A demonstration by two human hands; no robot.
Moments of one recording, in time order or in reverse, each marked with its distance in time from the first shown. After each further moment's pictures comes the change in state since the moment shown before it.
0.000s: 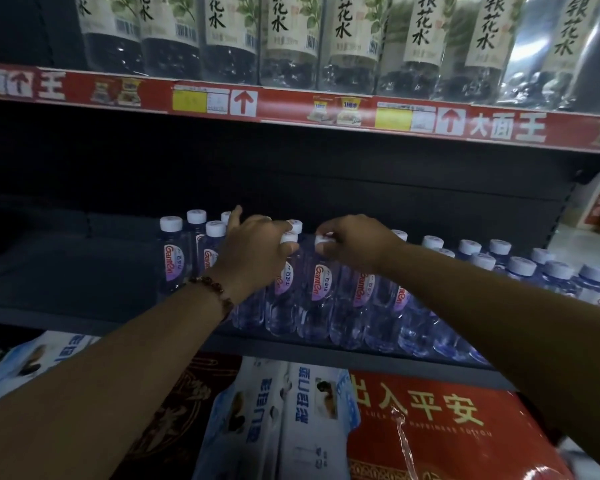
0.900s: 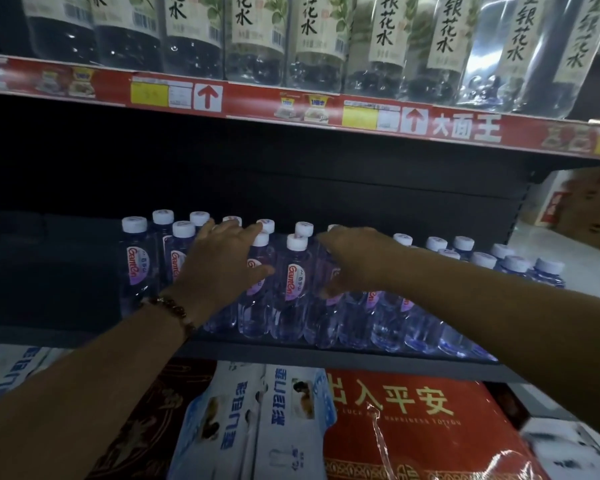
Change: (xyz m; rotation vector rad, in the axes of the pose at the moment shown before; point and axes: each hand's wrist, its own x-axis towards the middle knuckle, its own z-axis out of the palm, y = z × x) left_hand -0.016 -0.007 0.013 0.063 -0.005 0.060; right_hand -0.033 0.017 -0.008 -0.411 -0.114 -0.046
